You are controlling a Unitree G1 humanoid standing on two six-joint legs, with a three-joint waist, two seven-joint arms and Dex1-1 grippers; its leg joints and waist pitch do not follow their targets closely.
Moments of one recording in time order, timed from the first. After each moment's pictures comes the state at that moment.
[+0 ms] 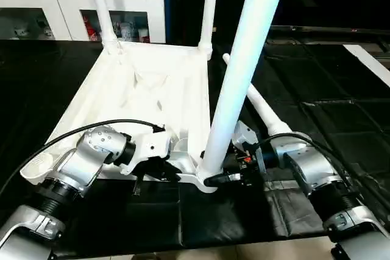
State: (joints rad) left arm -0.51 0.57 -0.39 0.33 -0.01 0.10 -1.39; right arm -0.55 -0.31 0.28 0.56 0.16 0.13 1.42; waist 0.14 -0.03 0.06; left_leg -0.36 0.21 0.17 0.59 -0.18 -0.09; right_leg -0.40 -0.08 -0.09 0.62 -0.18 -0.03
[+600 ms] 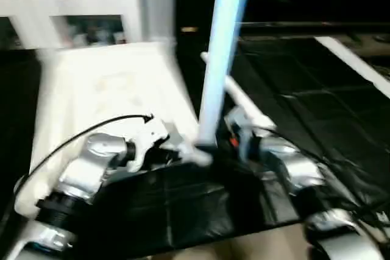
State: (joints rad) left arm -0.42 0.42 -0.22 0.21 -0.02 0.47 -1.00; right arm -0.57 -0.11 0.12 0.64 0.15 0.21 0.89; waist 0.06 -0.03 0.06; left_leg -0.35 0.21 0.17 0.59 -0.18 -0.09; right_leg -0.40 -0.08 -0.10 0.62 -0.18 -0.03
